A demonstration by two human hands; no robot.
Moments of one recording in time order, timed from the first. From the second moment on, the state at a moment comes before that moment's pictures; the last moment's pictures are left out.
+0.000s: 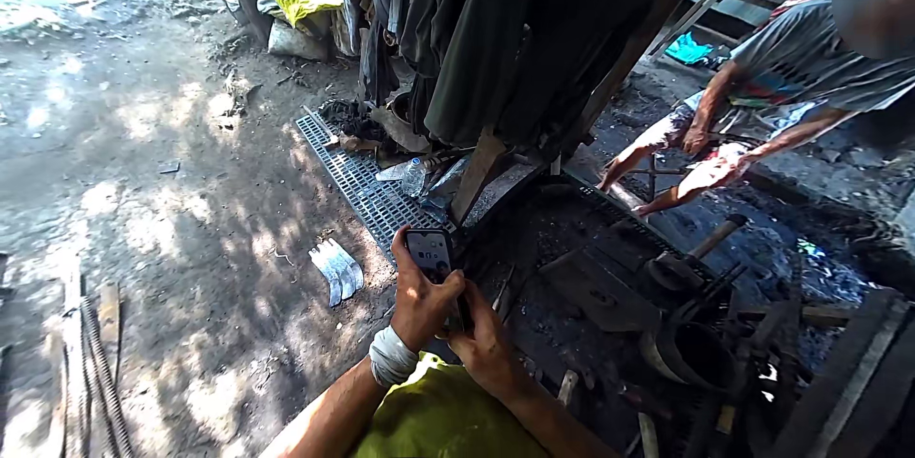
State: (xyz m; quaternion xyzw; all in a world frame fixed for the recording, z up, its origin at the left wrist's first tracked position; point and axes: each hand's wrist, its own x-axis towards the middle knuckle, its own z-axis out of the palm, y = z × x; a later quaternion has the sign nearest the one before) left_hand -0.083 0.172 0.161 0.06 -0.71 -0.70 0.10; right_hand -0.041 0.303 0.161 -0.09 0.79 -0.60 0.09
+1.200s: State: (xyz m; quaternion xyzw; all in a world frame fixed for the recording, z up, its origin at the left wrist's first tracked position) left_hand -0.088 0.175 0.160 0.05 -0.71 -0.69 0.08; right_hand -0.041 0.305 0.163 -0.06 0.78 -0.61 0.09
